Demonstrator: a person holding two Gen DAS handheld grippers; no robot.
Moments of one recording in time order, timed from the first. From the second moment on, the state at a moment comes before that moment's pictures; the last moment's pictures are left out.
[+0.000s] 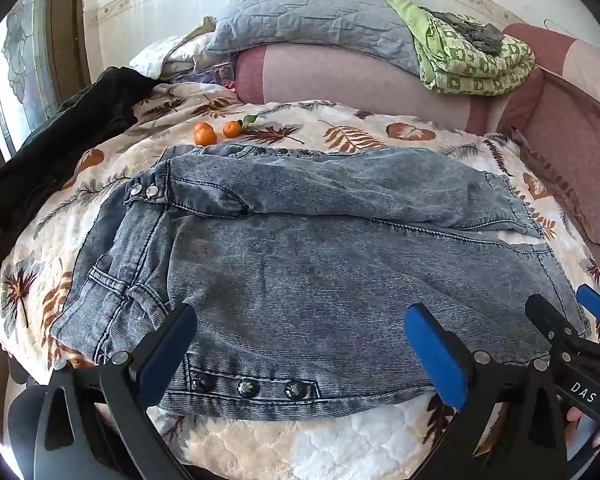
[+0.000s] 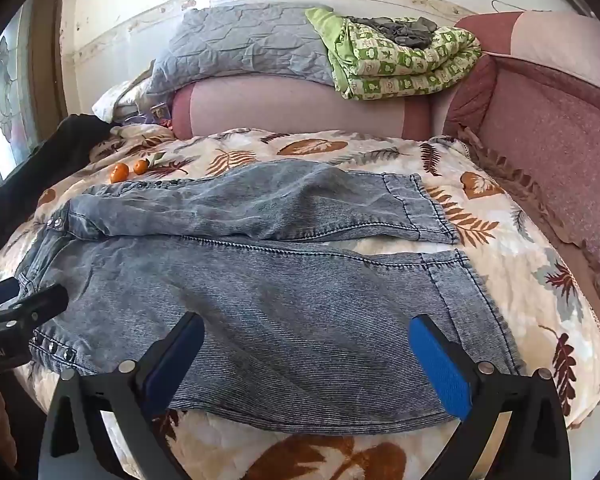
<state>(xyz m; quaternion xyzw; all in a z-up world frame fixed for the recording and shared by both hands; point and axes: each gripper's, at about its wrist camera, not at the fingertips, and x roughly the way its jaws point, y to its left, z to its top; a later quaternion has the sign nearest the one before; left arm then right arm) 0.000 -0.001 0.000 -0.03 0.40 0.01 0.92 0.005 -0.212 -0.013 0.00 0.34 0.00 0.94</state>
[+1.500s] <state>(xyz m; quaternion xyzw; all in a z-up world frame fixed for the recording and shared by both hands) 0.001 -0.001 -0.008 -0.03 0.39 0.01 0.92 0.003 -0.215 -0.012 0.00 0.33 0.00 0.94</state>
